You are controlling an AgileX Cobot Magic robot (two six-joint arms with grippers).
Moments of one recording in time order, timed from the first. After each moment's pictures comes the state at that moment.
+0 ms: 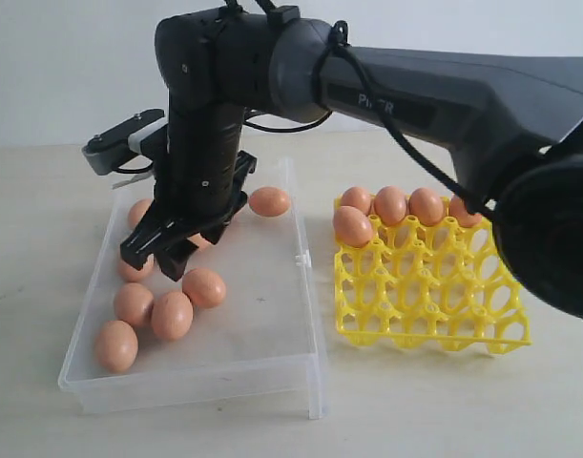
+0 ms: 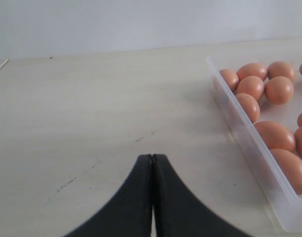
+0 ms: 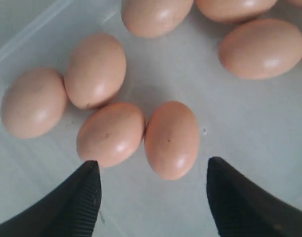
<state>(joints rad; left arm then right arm) -0.01 0.00 0.00 0.04 0.37 0.00 0.80 2.31 -2.08 0.09 1.19 -0.22</state>
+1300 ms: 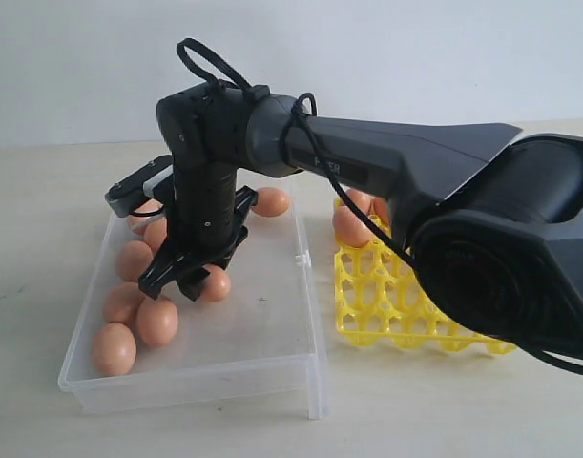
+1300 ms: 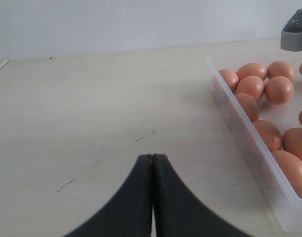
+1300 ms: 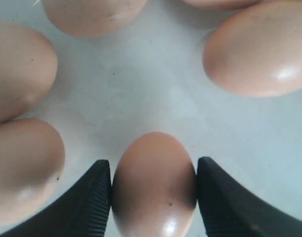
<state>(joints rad) -0.01 0.00 0.00 0.04 0.37 0.00 0.79 2.48 -2.16 0.02 1.15 -0.17</state>
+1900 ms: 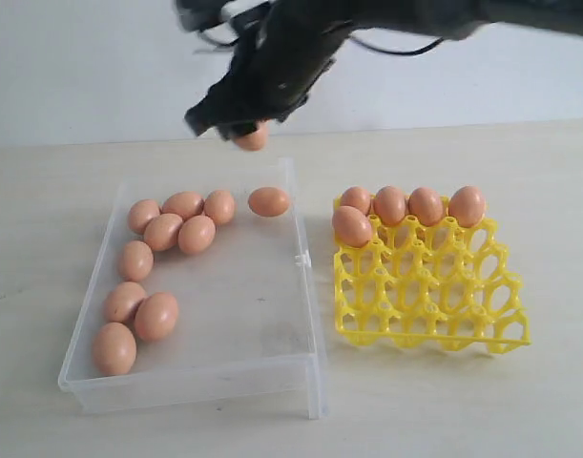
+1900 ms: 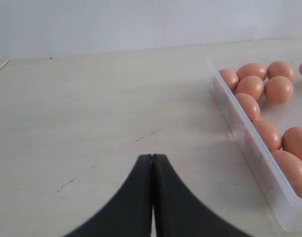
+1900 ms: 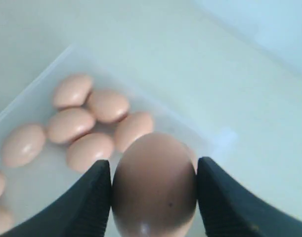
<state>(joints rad) -0.01 0.00 0.00 0.04 0.37 0.00 0.62 1.99 -1.77 0.00 0.67 -0.09</state>
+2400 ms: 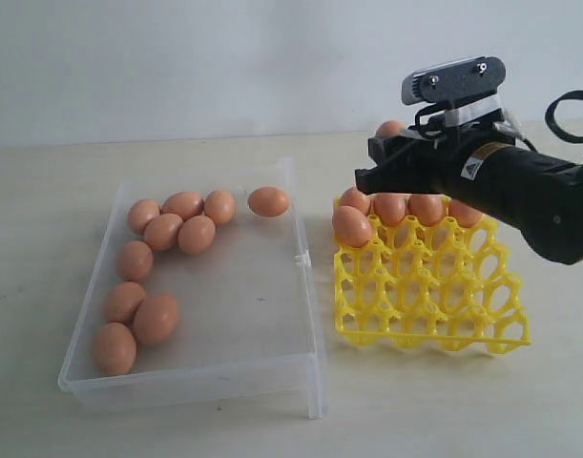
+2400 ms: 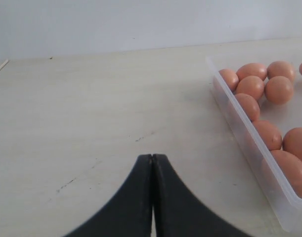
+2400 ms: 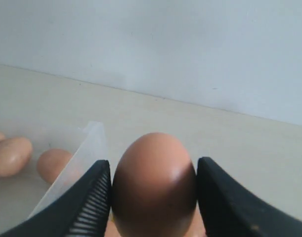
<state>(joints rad) -0.01 0.00 0.00 0.04 0.37 0.00 0.37 1.74 -0.77 0.00 -0.54 -0.04</state>
